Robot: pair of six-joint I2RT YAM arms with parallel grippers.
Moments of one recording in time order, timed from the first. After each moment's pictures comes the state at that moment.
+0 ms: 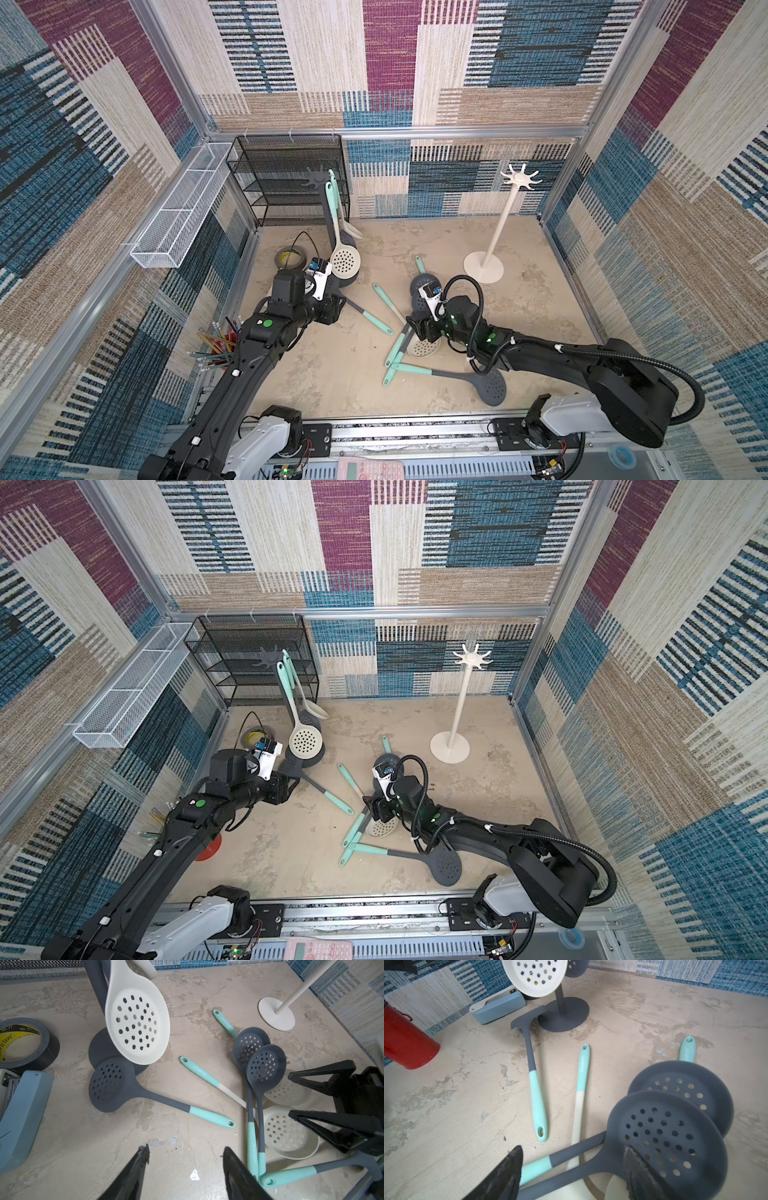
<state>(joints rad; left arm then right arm) -0.23 0.99 0.85 -0.57 0.24 -0.03 0.79 1.38 0.58 0.32 -0.02 0.16</state>
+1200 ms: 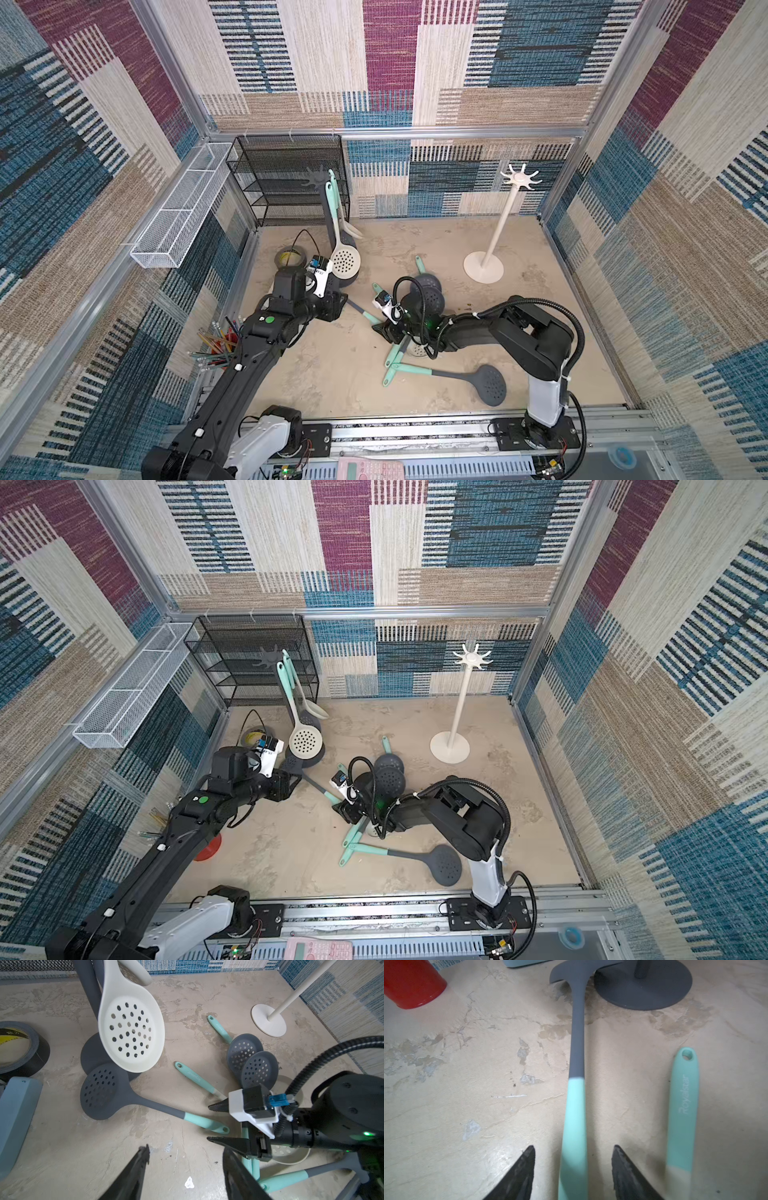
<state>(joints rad) -0.22 1.01 0.86 -0.52 0.29 -0.06 0.86 1.94 0.90 0.44 -0.17 -0.01</state>
